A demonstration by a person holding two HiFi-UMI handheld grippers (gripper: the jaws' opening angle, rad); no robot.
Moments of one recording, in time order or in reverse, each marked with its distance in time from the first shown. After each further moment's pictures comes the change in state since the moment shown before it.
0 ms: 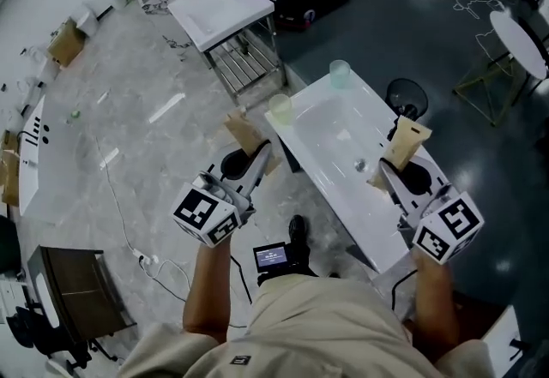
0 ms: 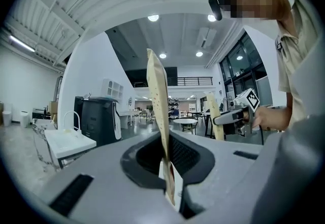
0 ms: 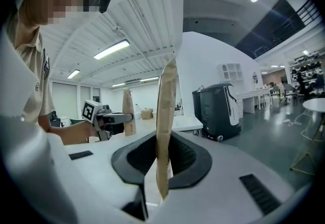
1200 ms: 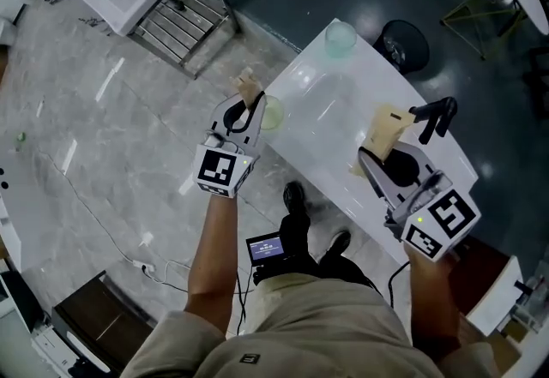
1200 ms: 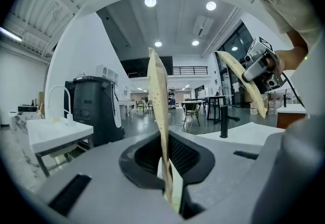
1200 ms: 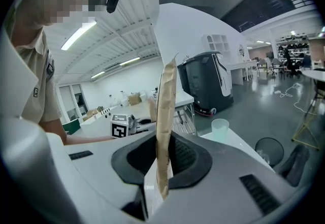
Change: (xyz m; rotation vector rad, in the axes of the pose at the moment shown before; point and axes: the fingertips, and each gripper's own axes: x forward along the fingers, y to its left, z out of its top) left arm 0.189 0.244 -0.220 0.043 0.087 -0.079; right arm 0.240 -0.077 -0.093 0.180 0.252 -0.127
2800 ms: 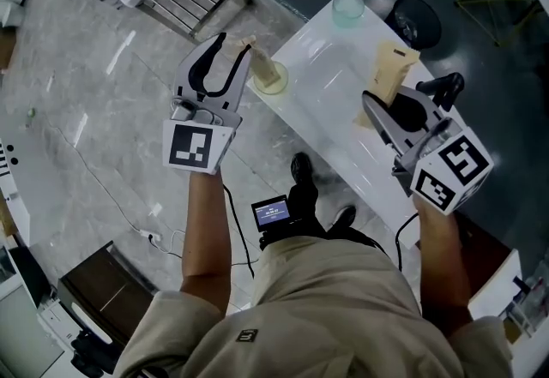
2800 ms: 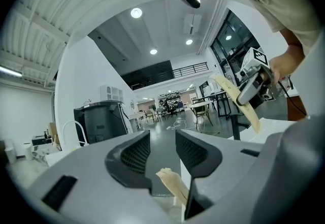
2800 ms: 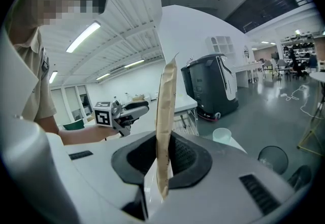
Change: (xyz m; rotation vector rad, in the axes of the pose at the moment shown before) left arm -0.037 0.004 0.109 0.177 -0.070 0.119; right arm -0.008 -0.015 0.022 -0.019 -0.029 0.050
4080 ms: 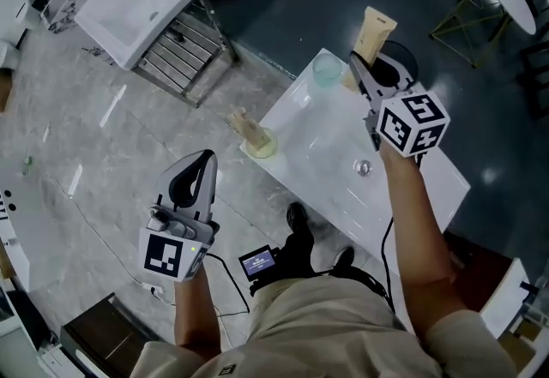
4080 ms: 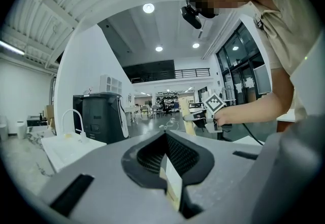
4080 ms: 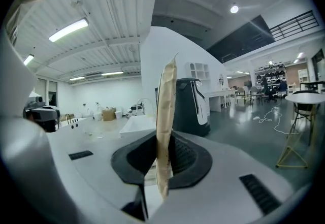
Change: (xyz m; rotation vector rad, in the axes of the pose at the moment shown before) left arm -0.062 0.001 0.045 -0.140 0.056 -0.072; right arm 0.051 -0.152 0.086 -0.048 -0.237 -0.331
